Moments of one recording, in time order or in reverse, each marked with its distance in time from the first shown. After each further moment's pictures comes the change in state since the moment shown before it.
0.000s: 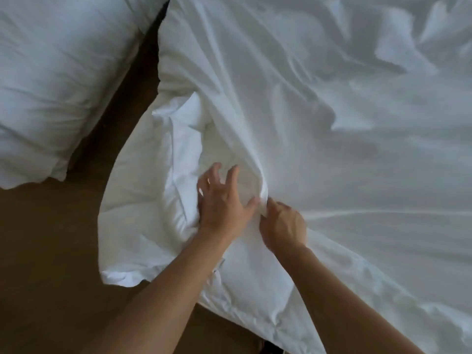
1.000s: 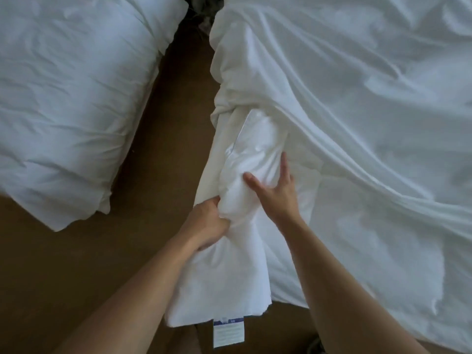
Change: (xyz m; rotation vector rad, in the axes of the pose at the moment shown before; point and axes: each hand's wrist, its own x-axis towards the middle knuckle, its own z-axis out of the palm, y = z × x) left_hand 0.057 -0.305 -0.124 -0.197 -0.619 -0.092; right_hand 0.027 -0.285 0.064 0.973 0.132 0.193
